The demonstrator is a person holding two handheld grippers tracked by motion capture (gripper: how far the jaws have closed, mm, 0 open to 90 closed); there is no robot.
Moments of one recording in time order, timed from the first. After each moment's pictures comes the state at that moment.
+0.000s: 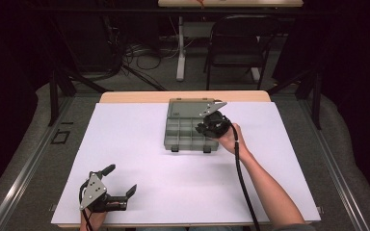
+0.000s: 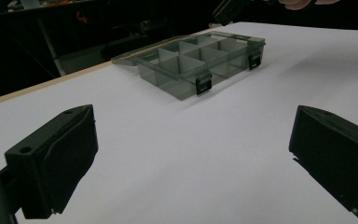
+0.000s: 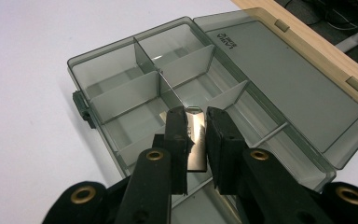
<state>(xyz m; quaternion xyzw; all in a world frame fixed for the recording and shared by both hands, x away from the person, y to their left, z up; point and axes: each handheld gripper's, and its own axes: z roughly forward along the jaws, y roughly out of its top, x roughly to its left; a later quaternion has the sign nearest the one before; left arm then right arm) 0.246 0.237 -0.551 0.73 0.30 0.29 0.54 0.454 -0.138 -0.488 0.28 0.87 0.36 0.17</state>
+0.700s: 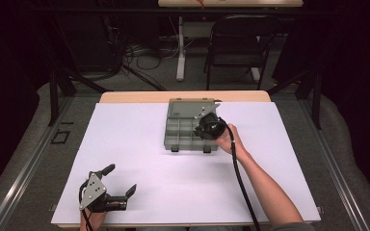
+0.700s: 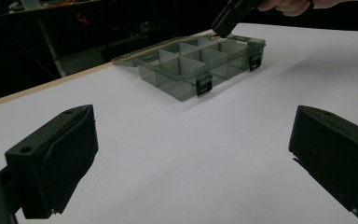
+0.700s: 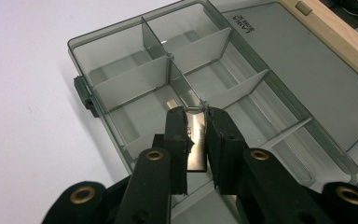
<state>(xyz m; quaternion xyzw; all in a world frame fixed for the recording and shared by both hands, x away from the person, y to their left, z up) 0.246 0.237 -0.550 0.73 0.30 0.29 0.54 0.456 -0.126 -0.497 0.27 0.89 0.33 0.16</state>
